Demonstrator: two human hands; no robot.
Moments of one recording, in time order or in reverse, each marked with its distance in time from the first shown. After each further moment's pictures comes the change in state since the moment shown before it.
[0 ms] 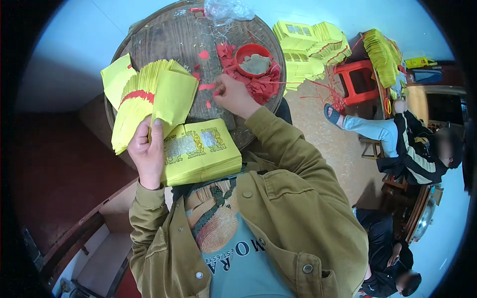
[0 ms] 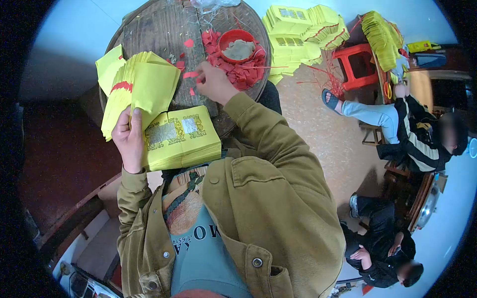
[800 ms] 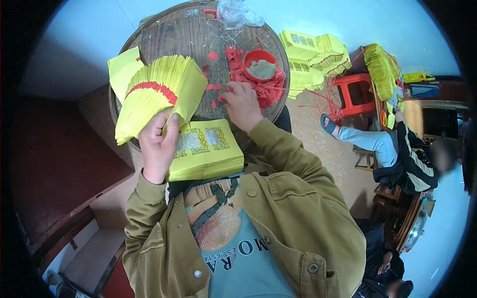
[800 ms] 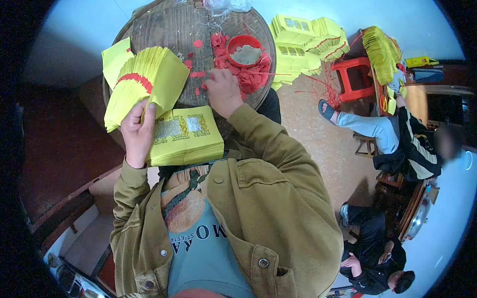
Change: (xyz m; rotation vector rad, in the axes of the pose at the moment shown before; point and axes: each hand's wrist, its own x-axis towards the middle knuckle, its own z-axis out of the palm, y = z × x) left_hand 0.000 0.011 0.004 0.069 -0.078 0.080; right_hand -0.038 -0.019 0.003 -0.749 0.277 -0.499
